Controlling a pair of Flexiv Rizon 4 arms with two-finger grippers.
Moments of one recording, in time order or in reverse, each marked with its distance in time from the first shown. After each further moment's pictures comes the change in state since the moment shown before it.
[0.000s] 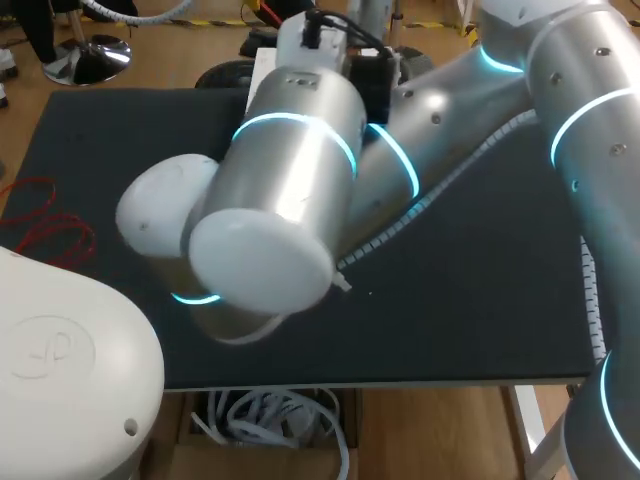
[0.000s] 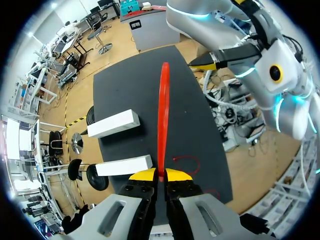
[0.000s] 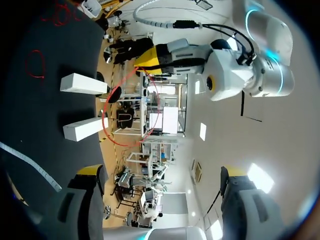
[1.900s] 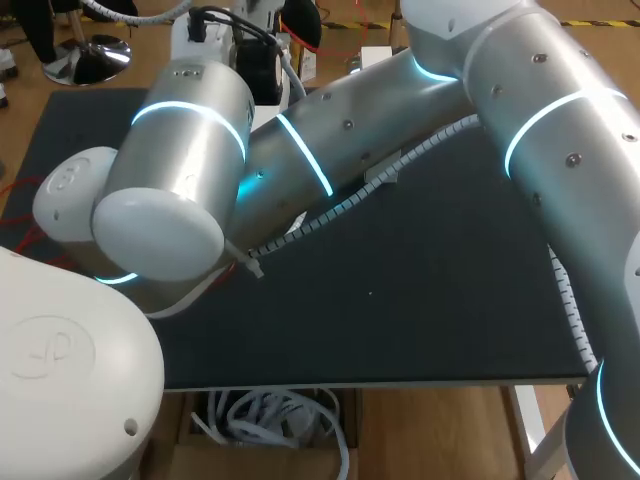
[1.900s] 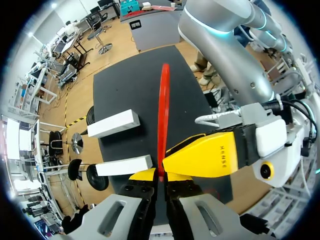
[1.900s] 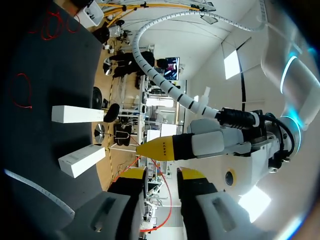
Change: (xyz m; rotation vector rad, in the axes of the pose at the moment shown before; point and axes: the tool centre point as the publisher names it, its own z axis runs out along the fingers) left arm 0.000 0.000 0.000 0.000 0.000 0.000; right arm 0.021 0.141 0.037 -0.114 -0.031 -0.038
